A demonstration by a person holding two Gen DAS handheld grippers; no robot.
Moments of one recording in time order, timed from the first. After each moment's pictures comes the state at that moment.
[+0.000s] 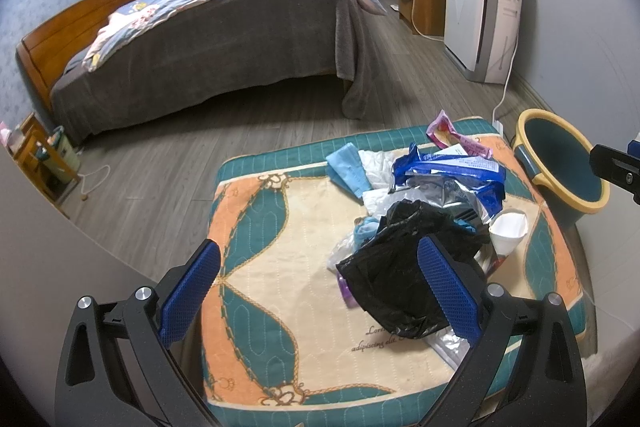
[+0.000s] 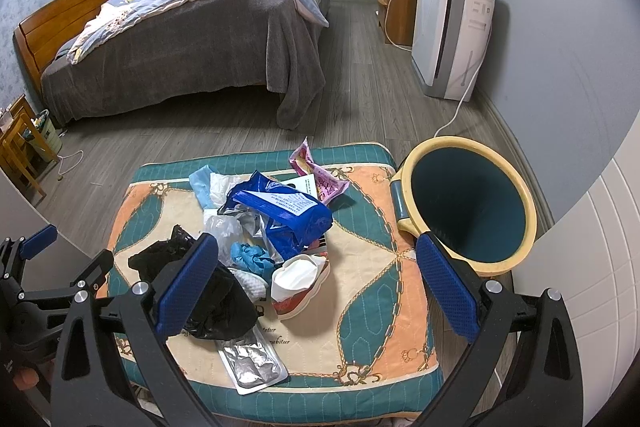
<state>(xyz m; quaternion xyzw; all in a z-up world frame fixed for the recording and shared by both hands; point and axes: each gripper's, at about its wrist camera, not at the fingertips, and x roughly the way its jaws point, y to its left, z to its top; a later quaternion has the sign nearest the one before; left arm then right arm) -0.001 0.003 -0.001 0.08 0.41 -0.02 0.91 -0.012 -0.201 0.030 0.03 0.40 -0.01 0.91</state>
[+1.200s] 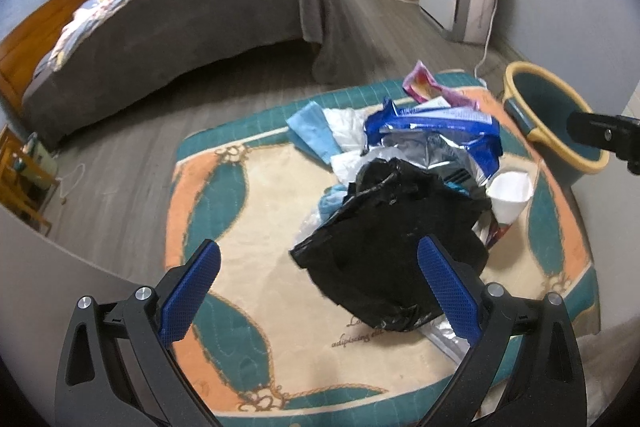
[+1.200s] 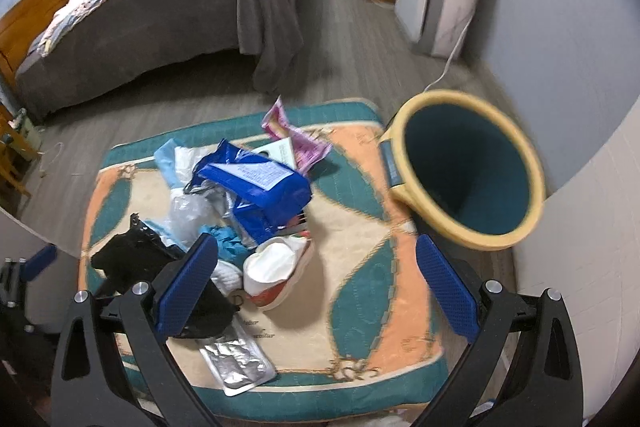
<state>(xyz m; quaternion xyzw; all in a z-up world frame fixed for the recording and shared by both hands) 0.018 -0.017 -0.051 0.11 0.46 -0.06 0.88 0.029 -0.220 -0.018 0.06 0.48 -0.03 0.87</state>
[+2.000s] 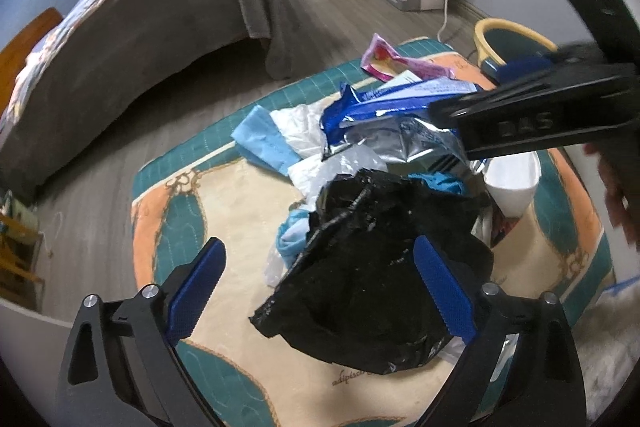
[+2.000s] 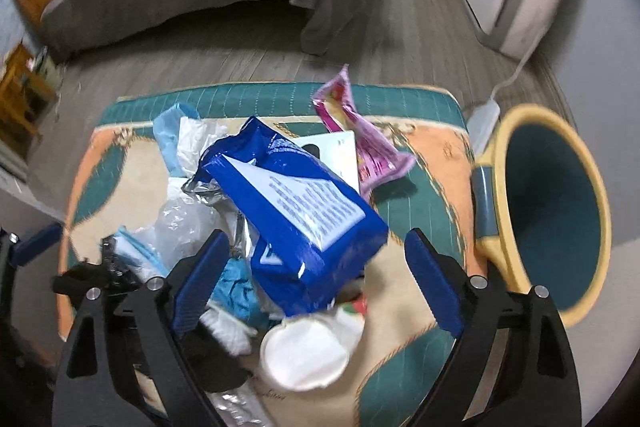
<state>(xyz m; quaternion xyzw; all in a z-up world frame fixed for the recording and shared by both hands) 0.051 -0.047 -0.080 0.17 0.47 -0.14 0.86 0.117 -0.179 -0.082 -0.03 0.53 0.06 0.84</state>
